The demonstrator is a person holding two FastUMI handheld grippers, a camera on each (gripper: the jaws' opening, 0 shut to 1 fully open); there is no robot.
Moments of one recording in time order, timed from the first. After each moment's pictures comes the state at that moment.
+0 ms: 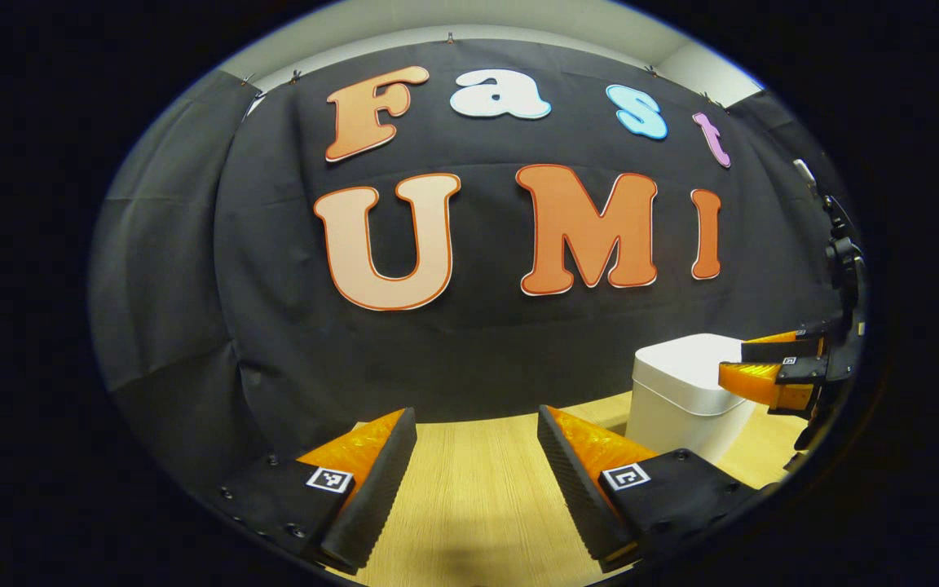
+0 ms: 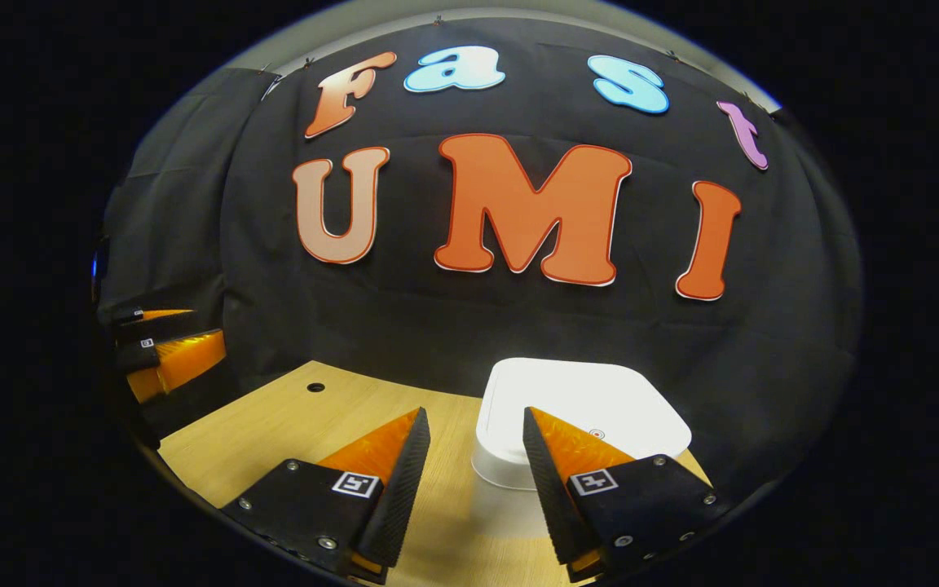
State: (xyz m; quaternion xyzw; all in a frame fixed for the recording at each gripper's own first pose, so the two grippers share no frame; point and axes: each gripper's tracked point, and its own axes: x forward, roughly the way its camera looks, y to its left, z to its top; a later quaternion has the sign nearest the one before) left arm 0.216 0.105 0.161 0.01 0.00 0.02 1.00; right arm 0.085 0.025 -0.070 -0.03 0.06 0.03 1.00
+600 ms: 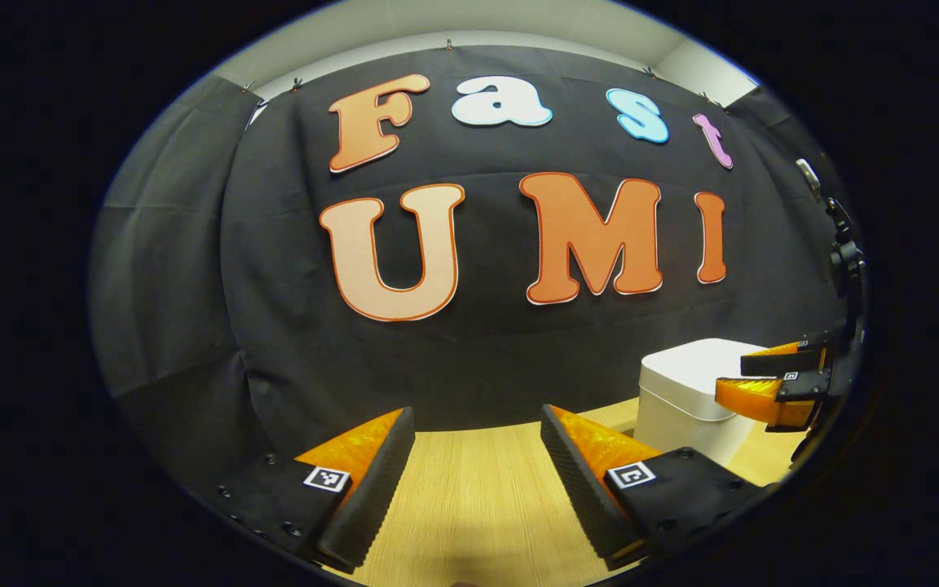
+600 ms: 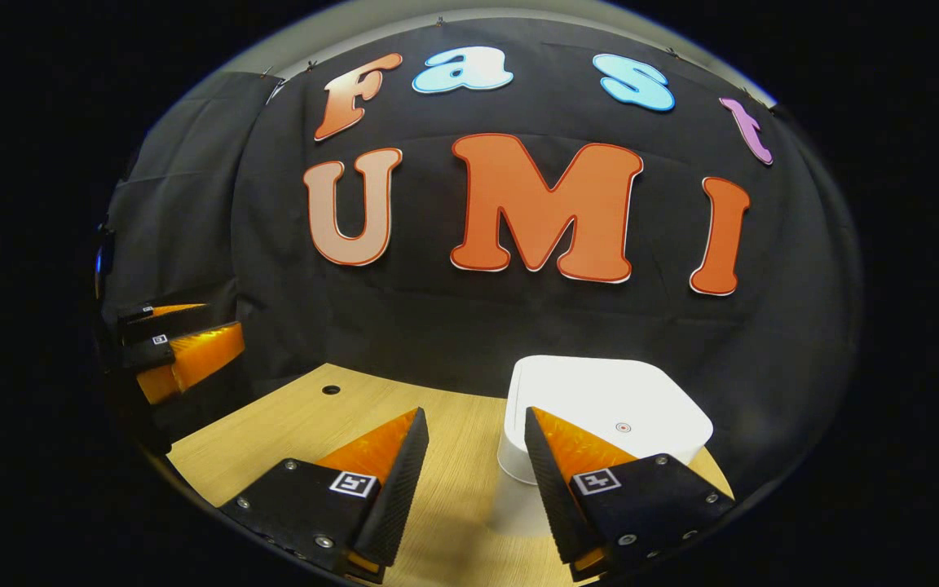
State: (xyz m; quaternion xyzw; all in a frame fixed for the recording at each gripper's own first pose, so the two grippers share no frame) left arm 0.215 0.107 0.169 0.02 -0.01 0.03 1.00; right arm 0.083 0.041 -0.071 -0.02 0.06 0.04 1.00
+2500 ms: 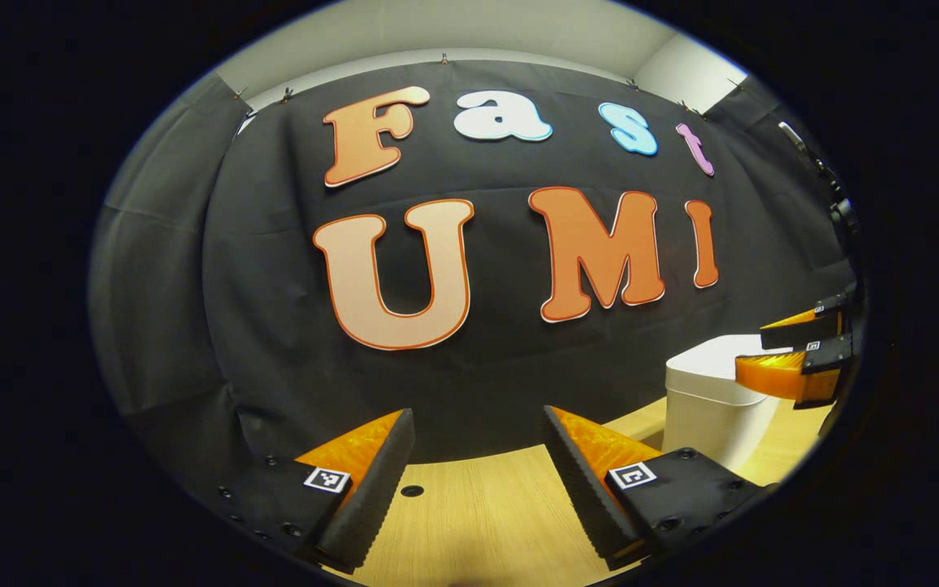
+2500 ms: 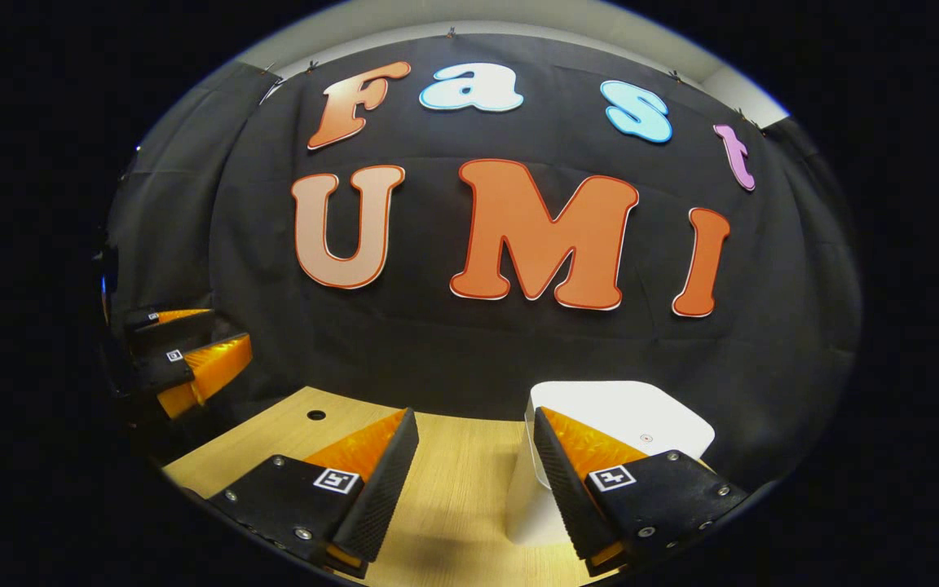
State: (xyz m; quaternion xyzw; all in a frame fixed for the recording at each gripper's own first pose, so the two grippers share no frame) left arm 0.060 0.086 -0.017 0.05 -0.07 -0.01 1.00; right arm 0.079 0.095 -0.039 -0.02 0.03 -0.02 1.00
